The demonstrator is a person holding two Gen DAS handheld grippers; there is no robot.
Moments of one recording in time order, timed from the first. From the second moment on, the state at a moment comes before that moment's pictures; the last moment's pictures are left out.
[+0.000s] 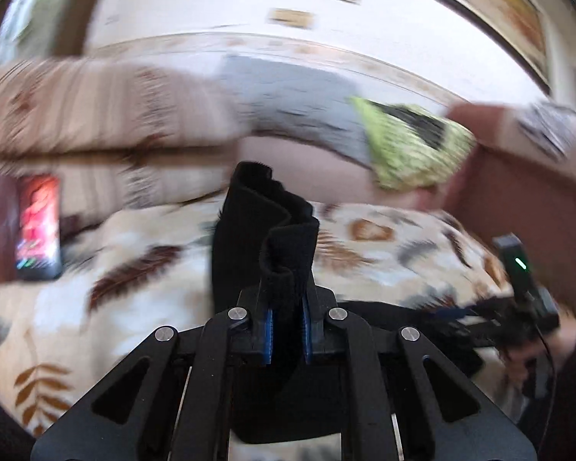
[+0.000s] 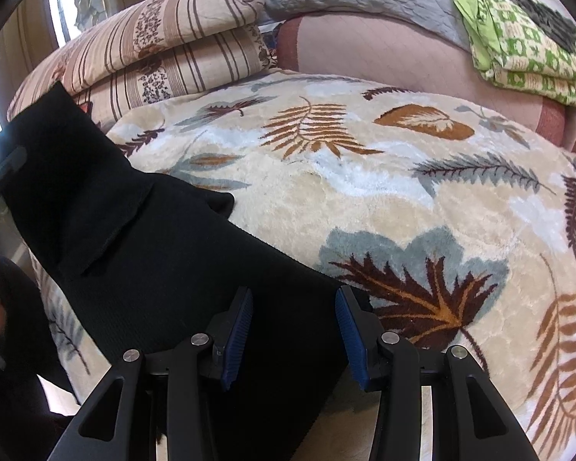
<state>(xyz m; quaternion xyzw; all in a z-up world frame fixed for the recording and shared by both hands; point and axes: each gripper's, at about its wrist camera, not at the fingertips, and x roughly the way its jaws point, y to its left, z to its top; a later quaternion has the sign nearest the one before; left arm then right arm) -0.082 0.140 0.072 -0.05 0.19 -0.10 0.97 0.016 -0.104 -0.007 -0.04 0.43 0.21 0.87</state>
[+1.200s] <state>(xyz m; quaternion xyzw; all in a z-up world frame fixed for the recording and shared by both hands) -0.054 -0.016 0.011 -0.10 0.36 -0.30 0.88 0.000 -0.146 0.054 0.11 0.31 0.32 0.89</state>
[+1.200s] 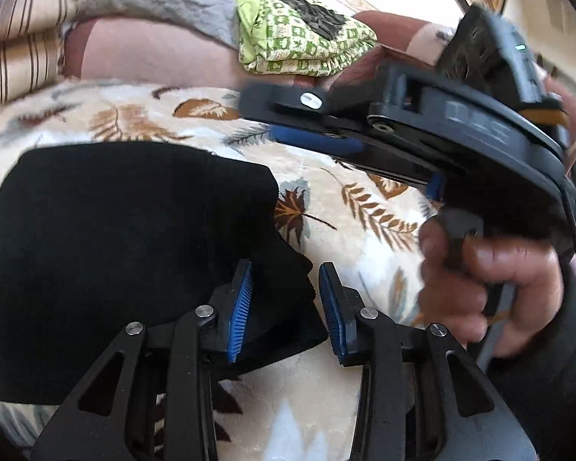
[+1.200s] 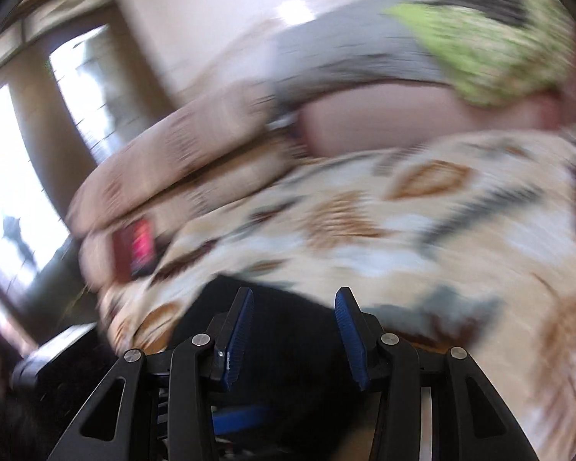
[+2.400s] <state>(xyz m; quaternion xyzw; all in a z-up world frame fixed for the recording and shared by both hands) -0.018 0.108 0.041 -0.19 0.39 -0.21 0.88 -0.035 -0.102 0.010 -0.05 0.41 0.30 0.86</state>
